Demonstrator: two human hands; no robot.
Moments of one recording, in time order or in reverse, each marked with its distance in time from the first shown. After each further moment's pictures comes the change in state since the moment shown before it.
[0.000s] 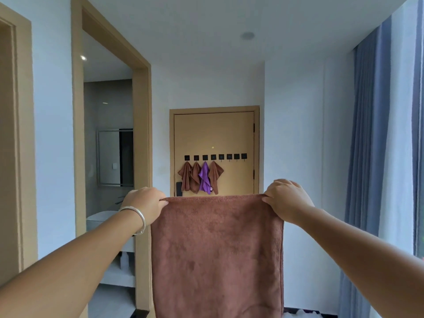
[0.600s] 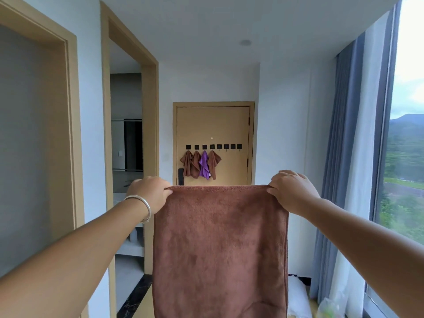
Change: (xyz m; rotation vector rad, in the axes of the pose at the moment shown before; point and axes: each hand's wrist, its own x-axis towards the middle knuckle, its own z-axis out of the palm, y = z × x) left_hand -0.210 0.000 -0.144 -0.047 0.035 0.010; right_hand -0.201 -0.058 -0.159 -0.016 0.016 0.032
